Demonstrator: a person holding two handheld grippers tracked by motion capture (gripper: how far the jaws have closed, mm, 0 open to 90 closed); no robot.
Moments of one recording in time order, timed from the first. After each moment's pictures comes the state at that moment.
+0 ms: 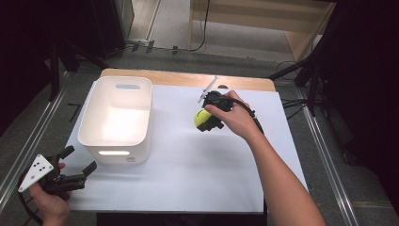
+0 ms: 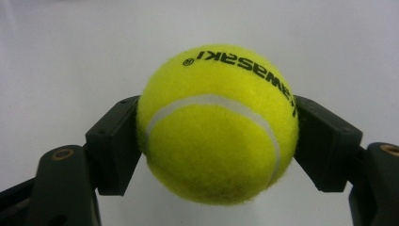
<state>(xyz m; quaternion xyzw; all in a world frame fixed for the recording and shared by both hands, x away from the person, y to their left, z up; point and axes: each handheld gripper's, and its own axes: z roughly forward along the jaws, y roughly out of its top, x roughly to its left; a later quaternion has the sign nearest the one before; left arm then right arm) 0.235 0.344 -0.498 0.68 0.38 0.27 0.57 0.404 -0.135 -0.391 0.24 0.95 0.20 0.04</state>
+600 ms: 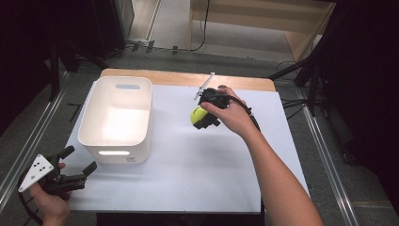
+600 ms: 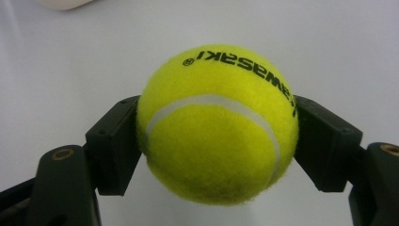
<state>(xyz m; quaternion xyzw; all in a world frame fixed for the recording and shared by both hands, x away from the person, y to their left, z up) 0.235 0.344 -0.498 0.68 0.37 0.27 0.57 0.409 -0.124 -0.384 0.24 0.95 0.20 0.04</state>
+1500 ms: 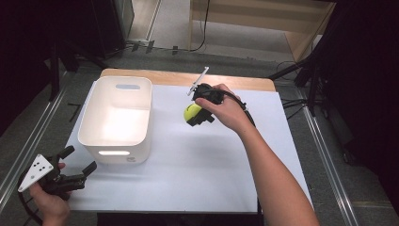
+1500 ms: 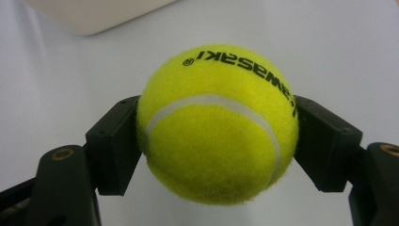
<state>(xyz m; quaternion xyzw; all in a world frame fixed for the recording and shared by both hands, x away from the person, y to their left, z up) 0.235 0.344 -0.498 0.68 0.38 0.27 0.57 0.416 -0.108 -0.371 0.22 0.95 0.21 0.03</state>
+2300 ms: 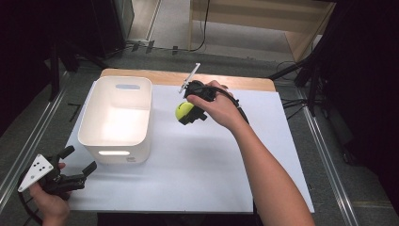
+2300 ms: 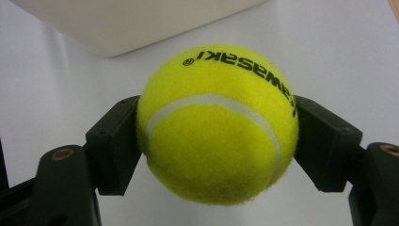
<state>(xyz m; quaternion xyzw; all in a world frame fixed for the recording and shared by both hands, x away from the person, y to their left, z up) 0.235 0.344 -0.498 0.68 0.38 0.27 0.57 0.415 -0.086 -0.358 0.20 0.95 0.22 0.02</state>
